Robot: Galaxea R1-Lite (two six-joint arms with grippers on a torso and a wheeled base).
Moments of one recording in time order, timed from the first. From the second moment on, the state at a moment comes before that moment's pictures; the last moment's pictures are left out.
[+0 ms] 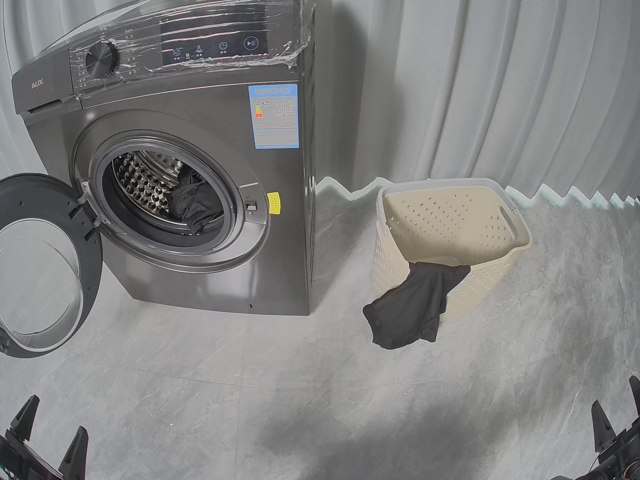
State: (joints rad) left arm 0.00 0.01 -0.02 -0.05 -0.11 -0.07; right arm -0.01 0.01 -0.02 0.00 0.01 -0.01
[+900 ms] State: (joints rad) left arm 0.00 0.01 -0.02 -0.06 -0.11 -0.10; right arm -0.01 0.01 -0.02 0.00 0.01 -0.01
